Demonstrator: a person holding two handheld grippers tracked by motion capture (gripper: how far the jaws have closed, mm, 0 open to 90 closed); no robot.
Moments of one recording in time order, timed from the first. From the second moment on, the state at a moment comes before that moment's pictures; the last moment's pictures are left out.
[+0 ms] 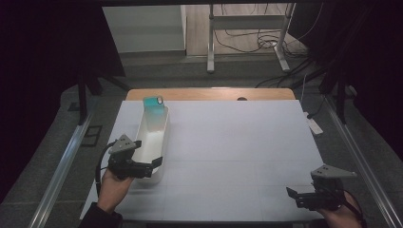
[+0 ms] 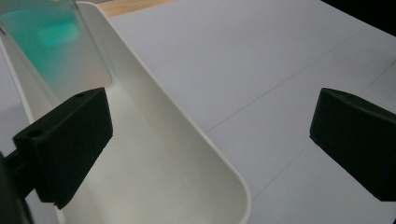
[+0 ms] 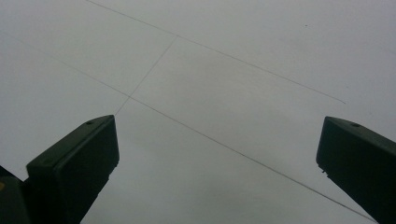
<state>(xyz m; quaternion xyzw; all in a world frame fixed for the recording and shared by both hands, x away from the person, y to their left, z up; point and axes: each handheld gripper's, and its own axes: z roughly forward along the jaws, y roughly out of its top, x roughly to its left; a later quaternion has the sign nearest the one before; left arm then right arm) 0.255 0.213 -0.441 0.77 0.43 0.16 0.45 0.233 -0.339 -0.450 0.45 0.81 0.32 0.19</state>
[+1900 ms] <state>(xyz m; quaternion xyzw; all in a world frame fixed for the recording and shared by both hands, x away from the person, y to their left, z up) 0.192 0.243 -0.463 0.77 0.48 0.18 0.39 0.233 -0.338 -0.451 0.45 0.81 0.31 0.19</state>
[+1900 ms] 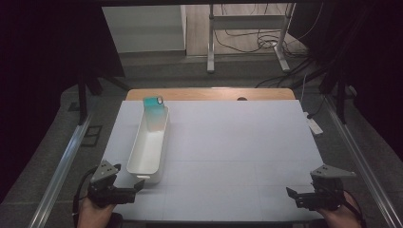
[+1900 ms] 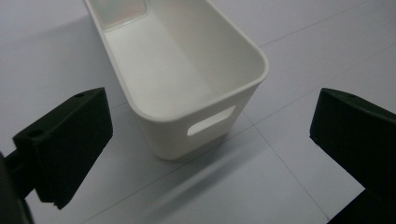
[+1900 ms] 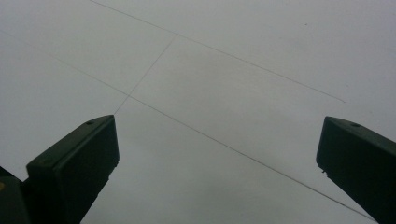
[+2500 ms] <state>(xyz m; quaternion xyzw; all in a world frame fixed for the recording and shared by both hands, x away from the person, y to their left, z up) 0.186 0.242 -0.467 0.77 0.49 0.20 0.35 0.233 -0.338 -0.451 0.45 0.81 0.31 0.19</state>
